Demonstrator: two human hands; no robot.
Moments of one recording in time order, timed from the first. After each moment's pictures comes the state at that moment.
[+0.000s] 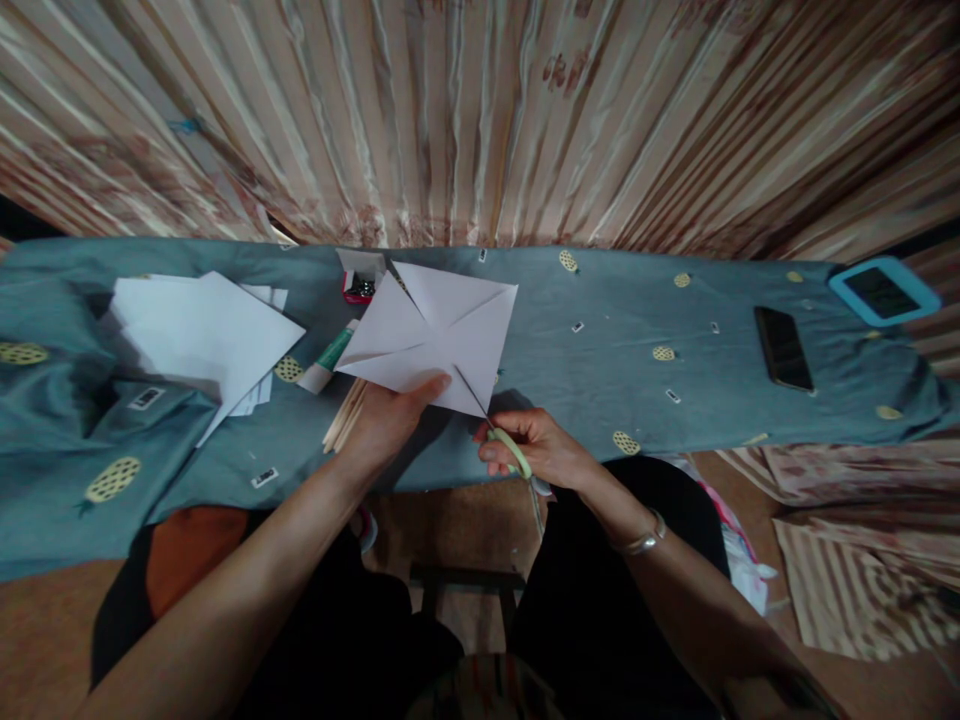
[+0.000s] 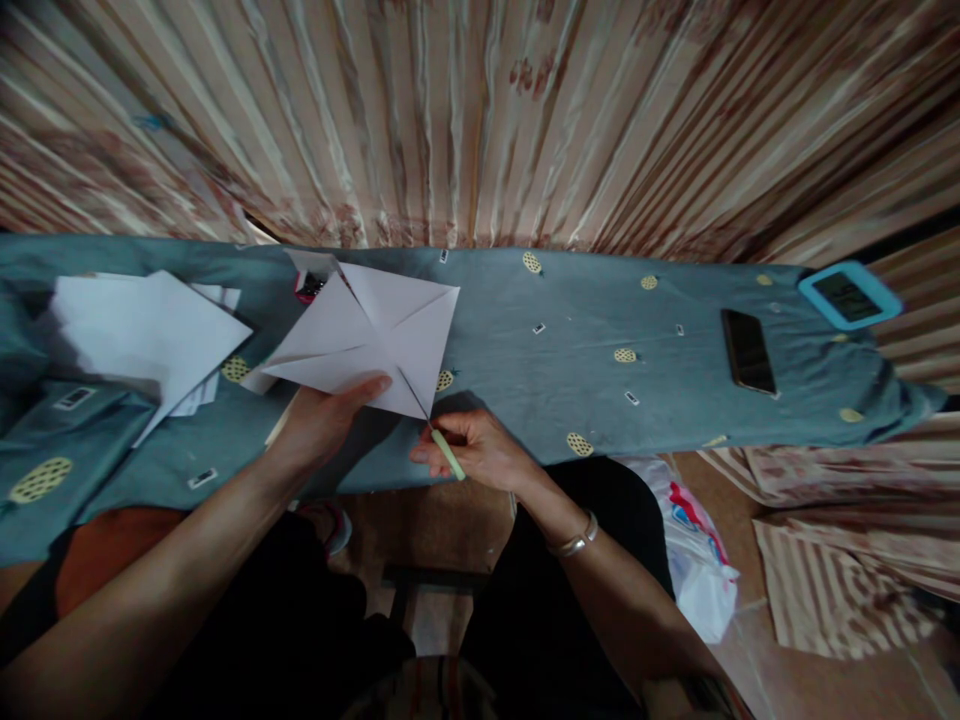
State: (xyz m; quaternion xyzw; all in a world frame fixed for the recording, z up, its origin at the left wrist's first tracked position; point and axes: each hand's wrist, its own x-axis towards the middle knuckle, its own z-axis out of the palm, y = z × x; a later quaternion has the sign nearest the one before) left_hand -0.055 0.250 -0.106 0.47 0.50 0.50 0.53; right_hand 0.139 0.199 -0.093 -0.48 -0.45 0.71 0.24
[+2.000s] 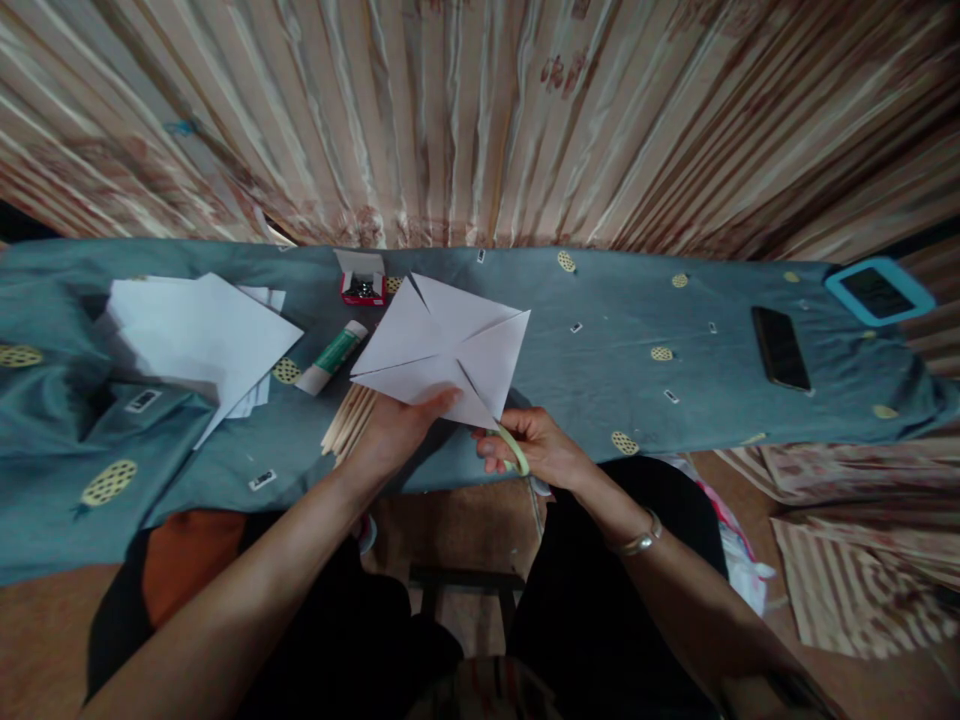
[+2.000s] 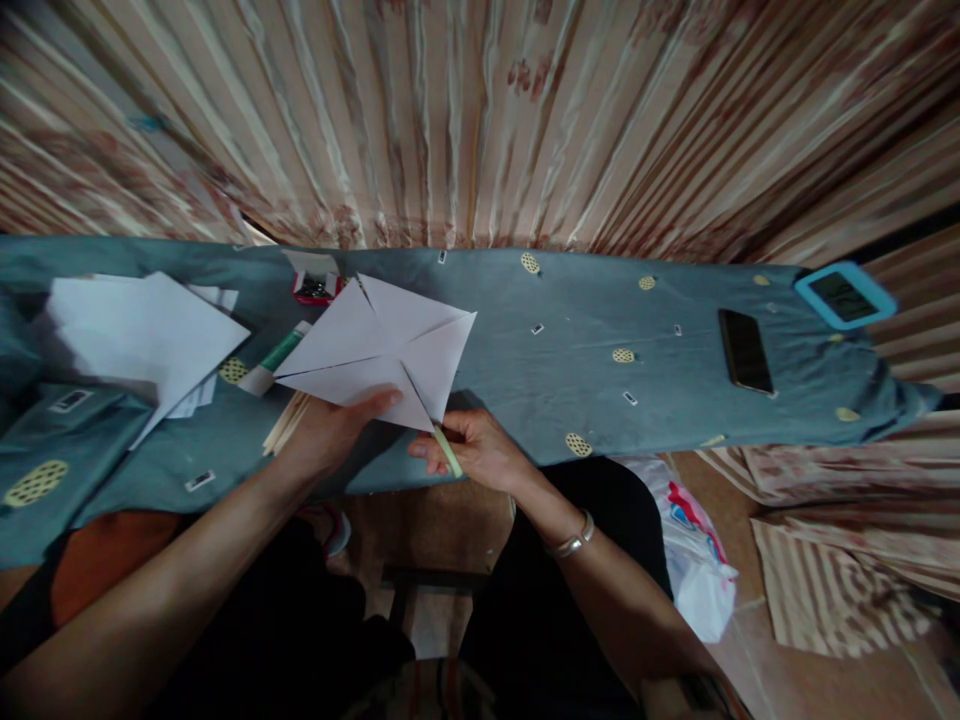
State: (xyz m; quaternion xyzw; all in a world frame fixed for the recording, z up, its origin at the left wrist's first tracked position) left_hand -0.047 0.242 -0.101 0.48 0.49 0.48 0.55; right_hand 0.138 0.200 -0.097 -0.49 -0.45 0.69 0.27
